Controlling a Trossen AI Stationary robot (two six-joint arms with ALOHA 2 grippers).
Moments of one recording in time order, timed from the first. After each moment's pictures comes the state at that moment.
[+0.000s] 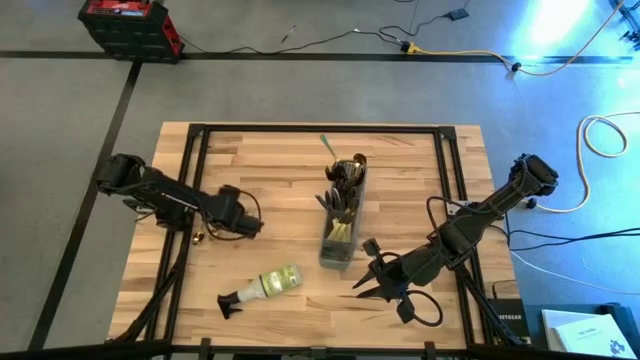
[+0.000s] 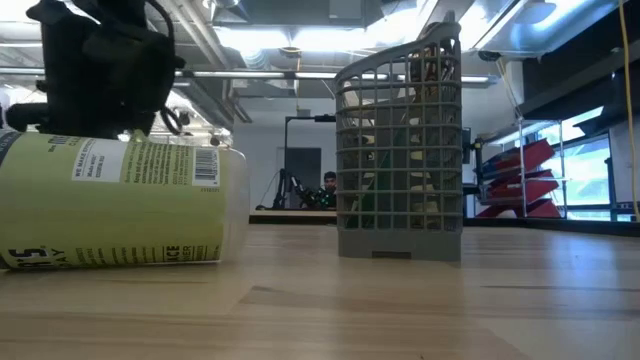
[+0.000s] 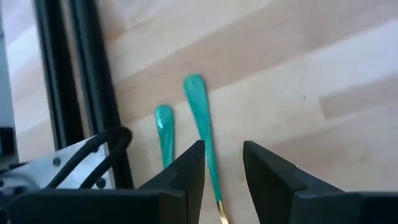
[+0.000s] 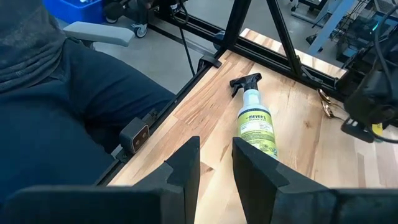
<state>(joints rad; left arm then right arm) -0.20 1.46 0.73 -1.16 -0.47 -1.49 0.64 1.39 1.13 -0.25 0.17 -0.06</state>
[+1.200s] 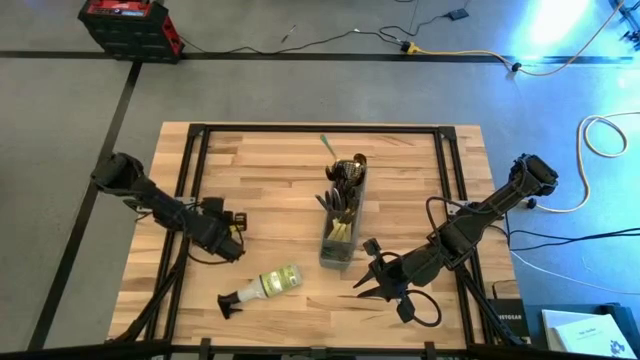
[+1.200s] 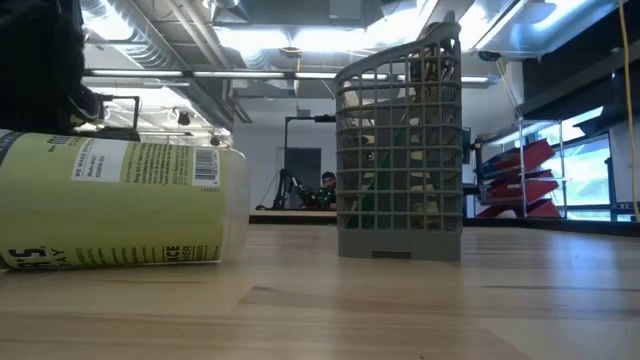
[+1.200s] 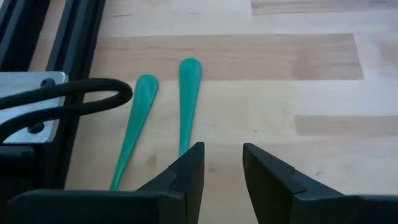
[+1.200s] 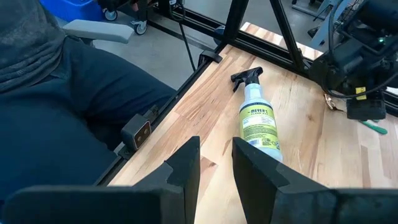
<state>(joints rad) -0.50 1.42 0.61 -1.09 -0.60 -2.16 0.64 1.39 1.13 -0.26 0.17 -0.03</state>
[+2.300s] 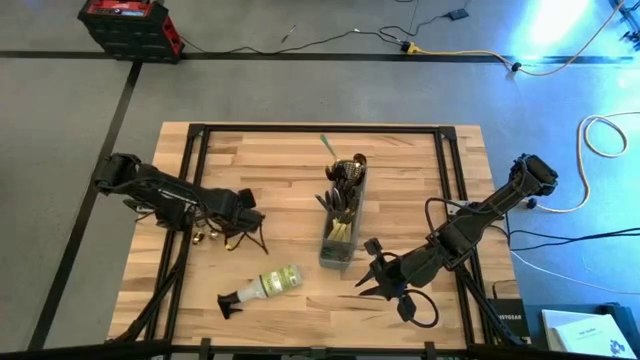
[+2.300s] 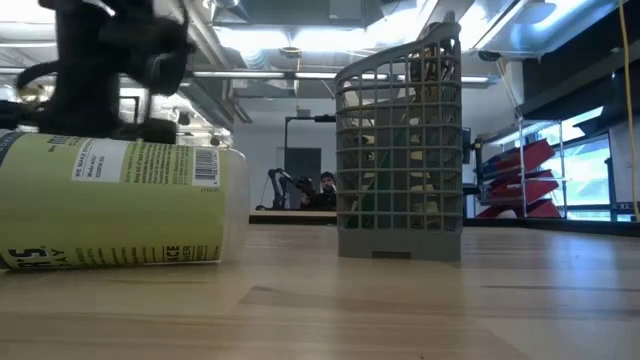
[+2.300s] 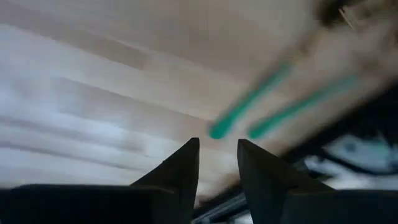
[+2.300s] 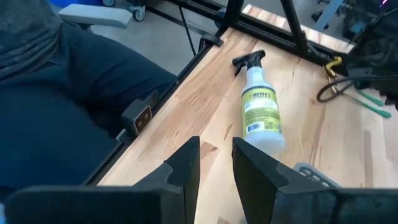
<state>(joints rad) -0.14 1.43 0.77 -1.20 -0.46 0.95 0.64 1.39 1.13 -0.32 0.17 -0.01</state>
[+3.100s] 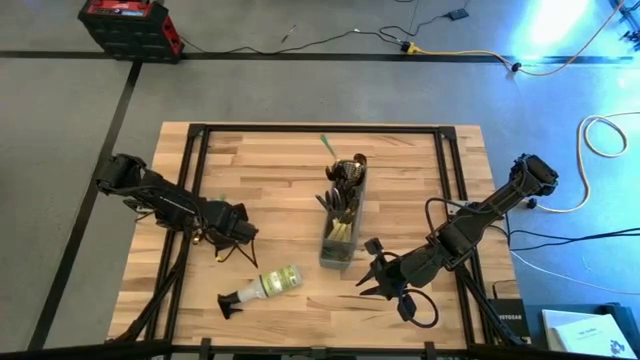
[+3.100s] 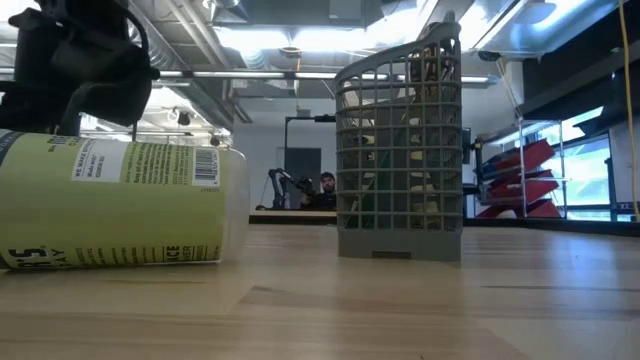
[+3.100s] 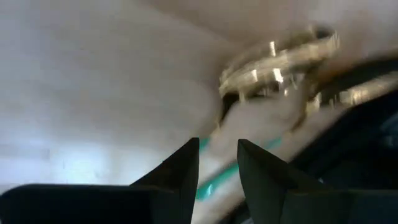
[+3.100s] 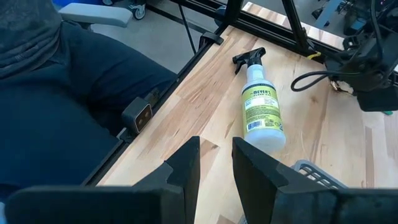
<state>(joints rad) -0.26 1.46 0.64 -1.09 -0.25 0.90 0.64 1.39 1.13 -0.33 0.17 0.00</state>
